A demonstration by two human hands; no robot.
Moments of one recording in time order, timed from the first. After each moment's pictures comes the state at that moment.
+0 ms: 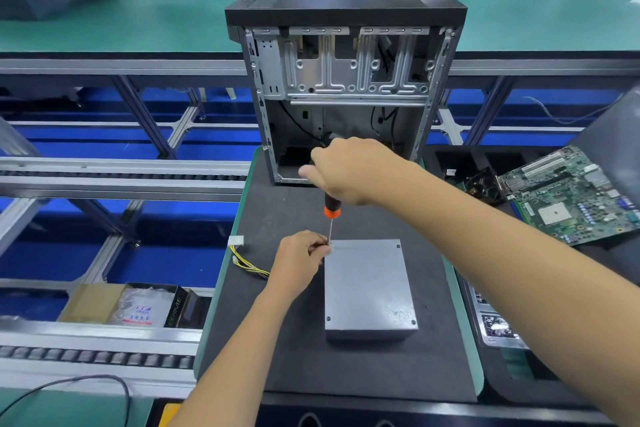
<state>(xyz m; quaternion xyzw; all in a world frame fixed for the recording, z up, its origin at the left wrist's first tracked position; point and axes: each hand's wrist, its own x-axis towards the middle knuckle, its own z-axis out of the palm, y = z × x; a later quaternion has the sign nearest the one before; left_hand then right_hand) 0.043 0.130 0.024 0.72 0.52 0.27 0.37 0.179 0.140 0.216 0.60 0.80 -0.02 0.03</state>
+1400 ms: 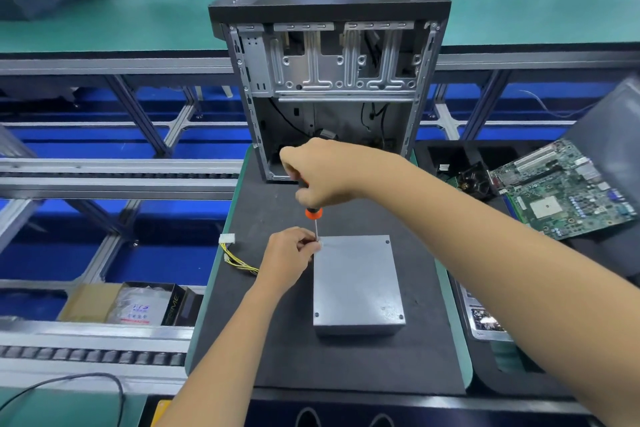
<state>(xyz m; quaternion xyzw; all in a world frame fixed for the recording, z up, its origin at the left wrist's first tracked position) 0.046 0.128 0.030 0.71 0.53 0.26 0.38 0.179 0.135 0.227 0.53 0.84 -0.15 0.01</state>
